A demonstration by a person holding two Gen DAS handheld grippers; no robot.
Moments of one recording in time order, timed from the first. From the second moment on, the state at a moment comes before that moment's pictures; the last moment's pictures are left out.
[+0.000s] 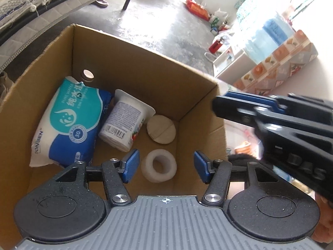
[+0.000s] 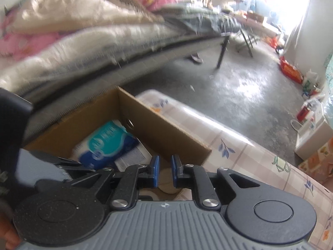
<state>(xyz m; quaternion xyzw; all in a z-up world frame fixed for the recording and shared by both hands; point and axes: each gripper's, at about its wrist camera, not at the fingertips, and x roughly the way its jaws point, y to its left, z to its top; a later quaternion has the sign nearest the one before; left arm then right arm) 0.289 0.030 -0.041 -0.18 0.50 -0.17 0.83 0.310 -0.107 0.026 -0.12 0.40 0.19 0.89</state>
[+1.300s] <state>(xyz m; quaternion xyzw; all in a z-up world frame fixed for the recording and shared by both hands) 0.038 -0.033 0.076 -0.01 0.29 -0.28 0.92 -0.102 -0.329 0.026 0.24 0.16 -0.02 0.96</state>
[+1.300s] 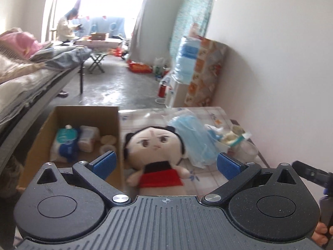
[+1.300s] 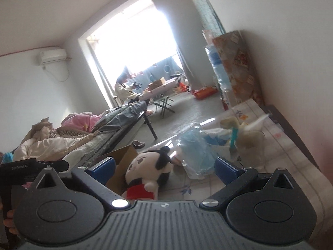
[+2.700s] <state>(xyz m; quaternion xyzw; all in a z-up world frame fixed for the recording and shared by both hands) 0.236 -0.367 0.001 0.09 0.52 -0.39 0.75 -0.001 -0.388 -0.063 0.20 0.17 -0.10 0.96</state>
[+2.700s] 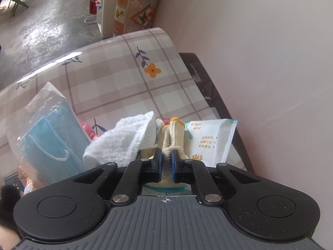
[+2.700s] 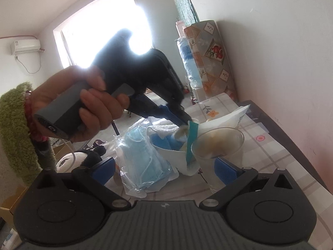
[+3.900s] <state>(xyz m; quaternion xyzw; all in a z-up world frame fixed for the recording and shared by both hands) 0.049 -0.114 -0.019 -0.02 0.47 -0.42 0.77 -0.114 -0.408 -0.064 0.34 0.19 -0.04 0.92</state>
